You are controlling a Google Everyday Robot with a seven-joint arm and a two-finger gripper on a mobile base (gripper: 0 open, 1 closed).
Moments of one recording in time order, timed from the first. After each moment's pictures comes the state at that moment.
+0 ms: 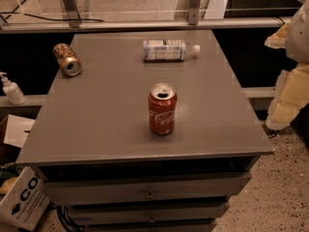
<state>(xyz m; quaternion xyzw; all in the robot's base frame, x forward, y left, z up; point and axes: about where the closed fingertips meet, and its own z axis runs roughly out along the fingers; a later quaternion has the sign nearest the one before) 0.438 -0.217 0.976 -0.60 0.78 -0.03 0.16</state>
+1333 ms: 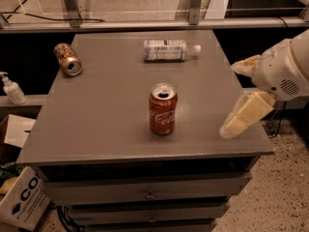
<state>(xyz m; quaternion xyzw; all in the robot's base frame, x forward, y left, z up) 0.462 -0.164 0.914 -0.56 0.77 0.13 0.29</state>
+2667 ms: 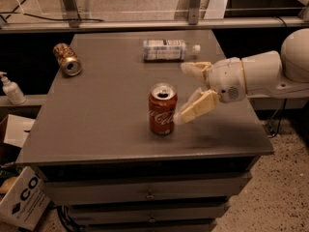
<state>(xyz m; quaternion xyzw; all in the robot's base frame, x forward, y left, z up) 0.517 -0.065 0.889 -0.54 0.64 0.34 0.43</state>
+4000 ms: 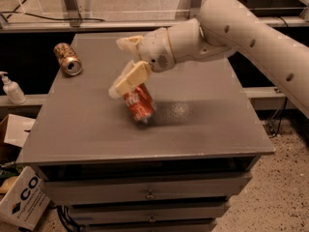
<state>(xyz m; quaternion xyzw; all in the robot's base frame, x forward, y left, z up) 0.566 0.085 0.928 -0.60 0.56 0.38 0.43</state>
